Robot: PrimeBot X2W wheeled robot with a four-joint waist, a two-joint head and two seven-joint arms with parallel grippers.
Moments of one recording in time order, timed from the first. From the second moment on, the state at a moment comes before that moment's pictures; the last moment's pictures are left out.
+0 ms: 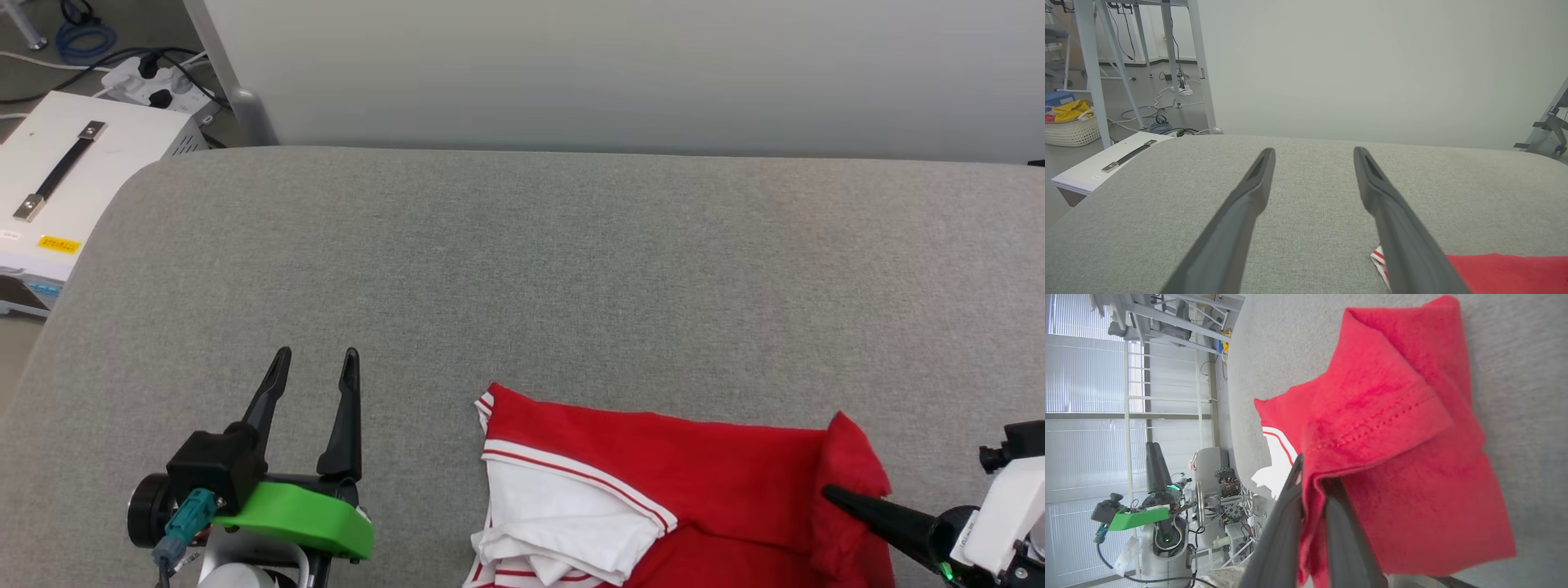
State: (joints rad) left arm -0.04 0.41 -0.38 -0.07 -0.52 0.22 -0.25; right arm -0.01 -0.06 -0.38 -0.01 1.07 0.13 1.15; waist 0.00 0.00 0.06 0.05
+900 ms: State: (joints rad) left arm -0.12 0.37 -0.41 -0.05 -0.52 0.20 -0.25; right arm -0.18 -0.05 0.25 0.29 1.30 0.13 0.73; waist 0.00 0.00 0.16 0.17
